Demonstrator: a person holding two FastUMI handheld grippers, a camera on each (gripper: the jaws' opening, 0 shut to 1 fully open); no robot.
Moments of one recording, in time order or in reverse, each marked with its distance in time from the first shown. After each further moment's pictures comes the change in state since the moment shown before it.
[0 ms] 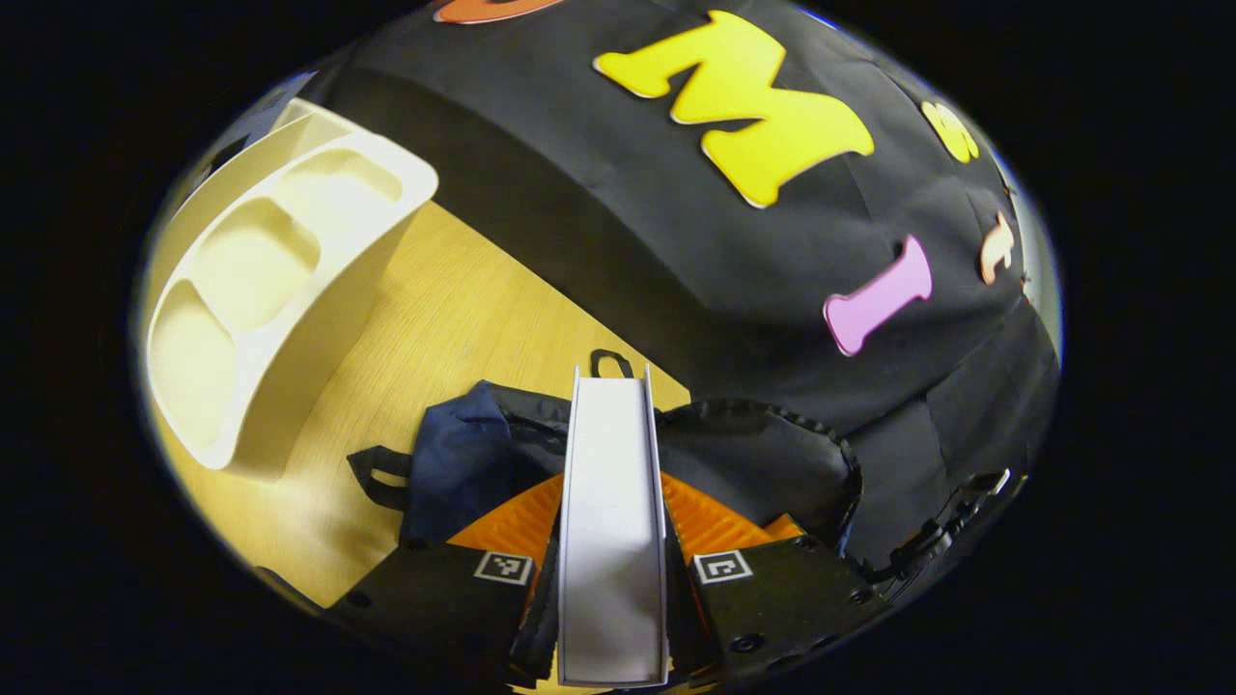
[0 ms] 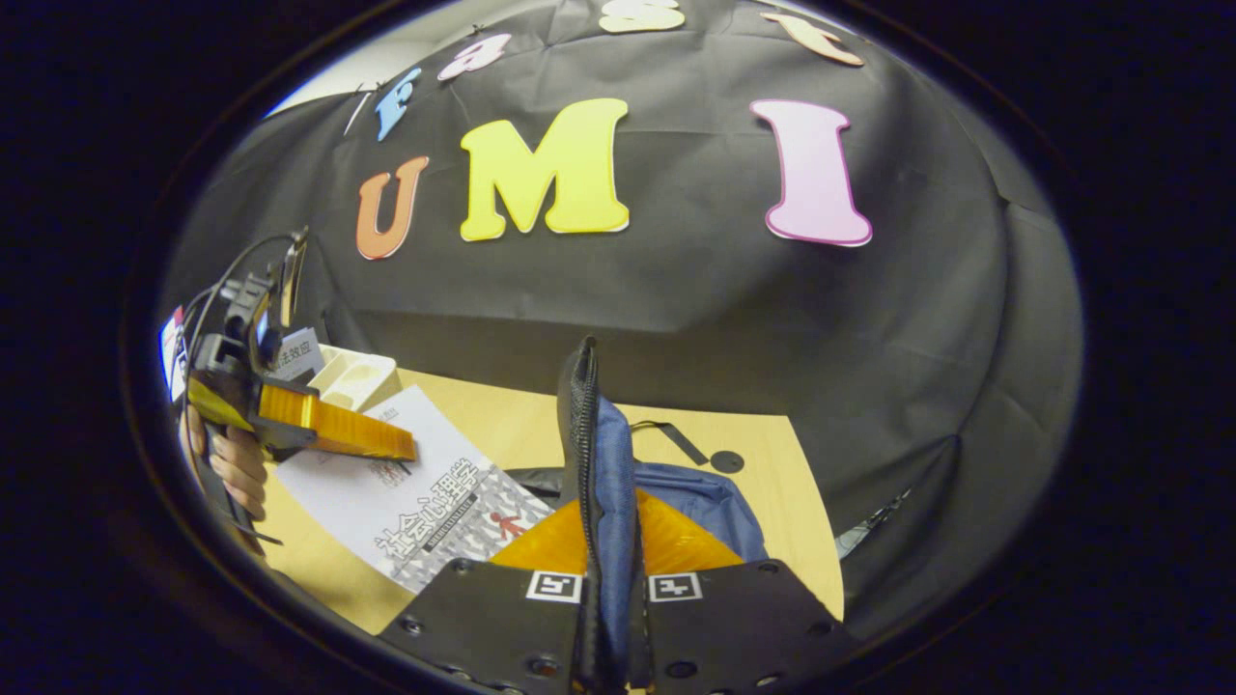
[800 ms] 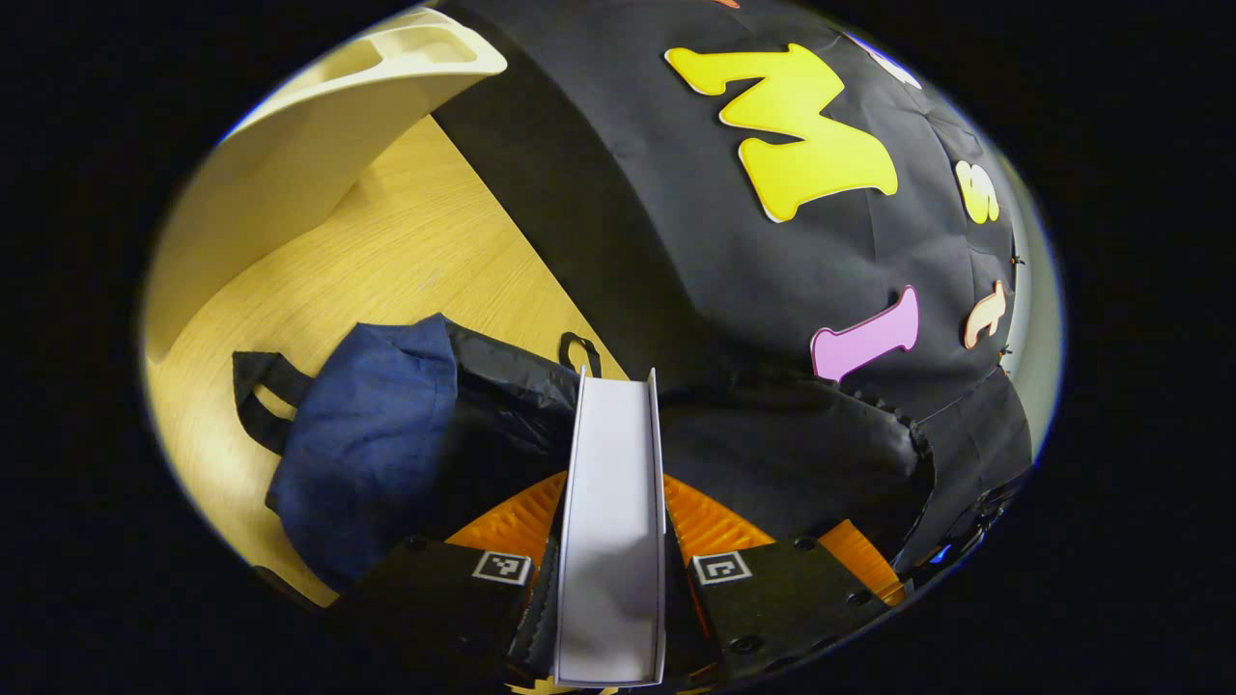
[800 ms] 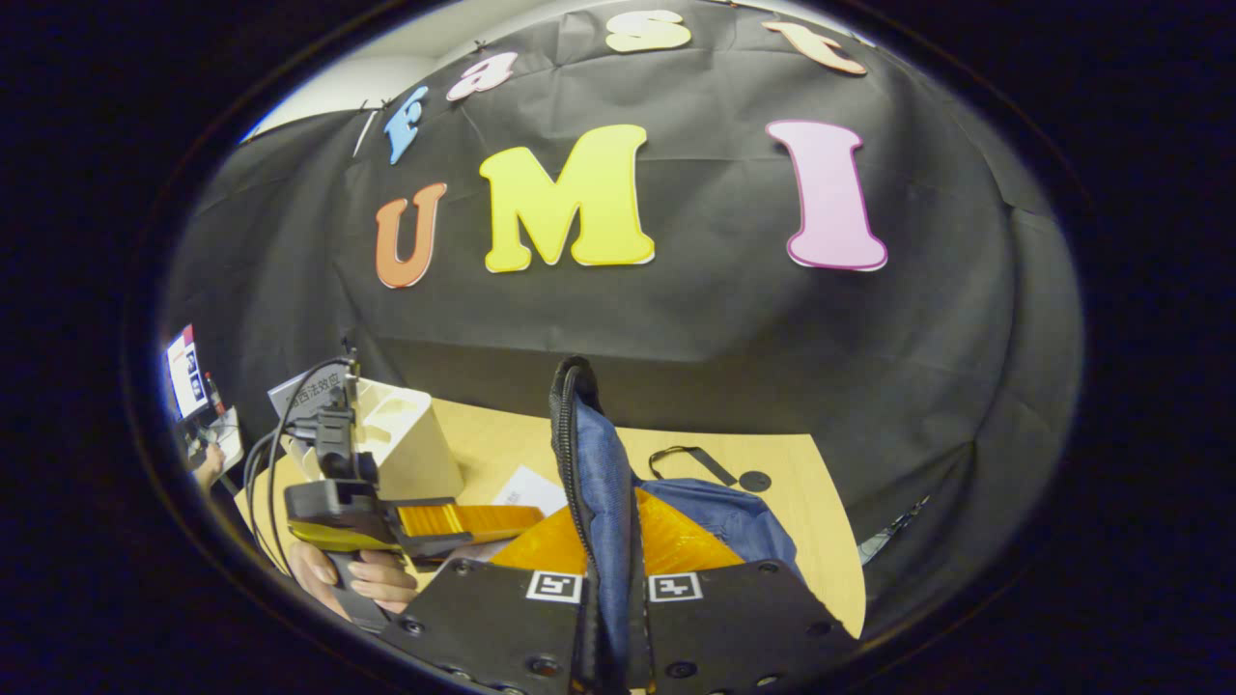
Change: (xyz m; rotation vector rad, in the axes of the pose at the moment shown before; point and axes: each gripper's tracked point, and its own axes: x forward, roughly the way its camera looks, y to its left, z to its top) left arm 0.061 -0.023 -0.049 -0.182 -0.051 -0.183; right arm -0.015 0.041 0.026 0.013 -0.070 0.069
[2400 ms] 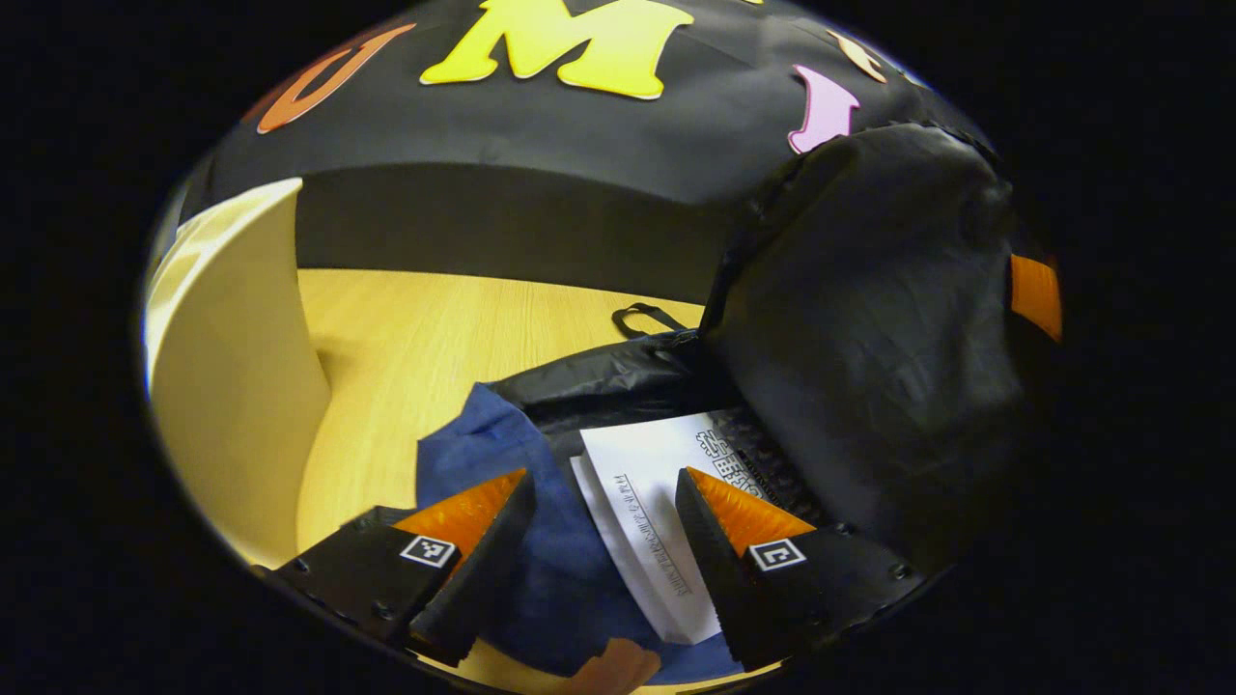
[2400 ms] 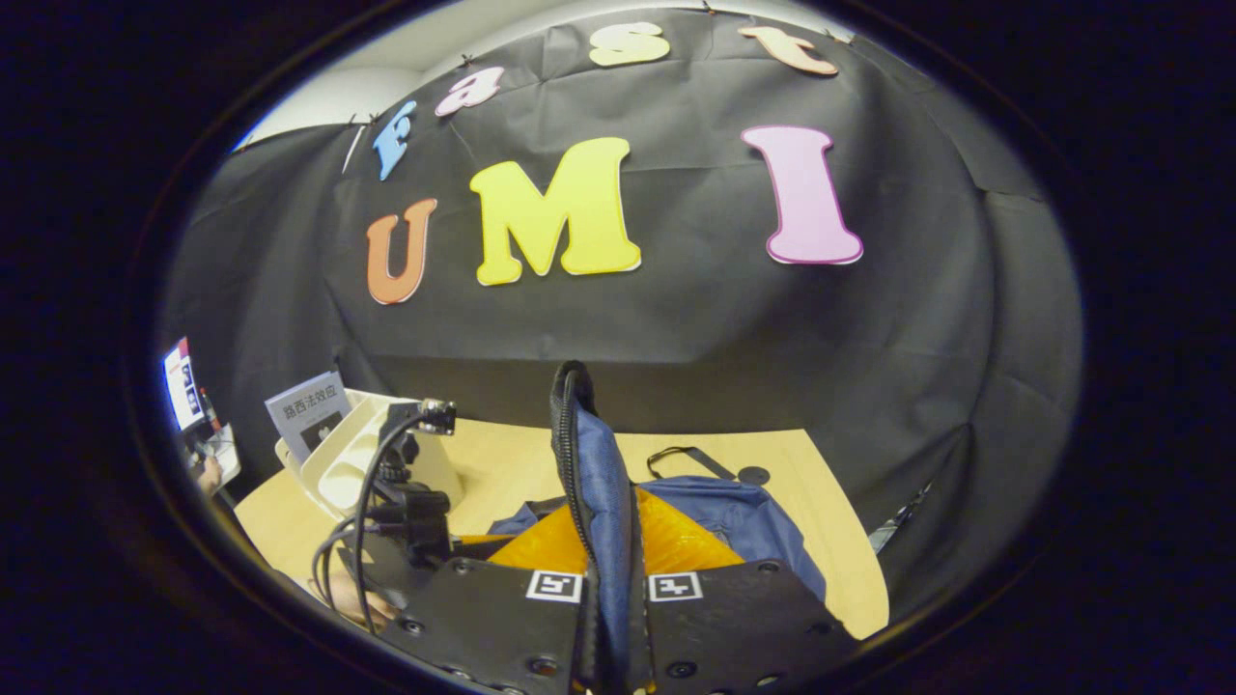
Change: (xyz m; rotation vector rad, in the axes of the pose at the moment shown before) left arm 0.009 0.075 0.008 0.846 0.056 0.295; right arm -0.009 -0.001 -0.023 0.060 -0.067 -0.047
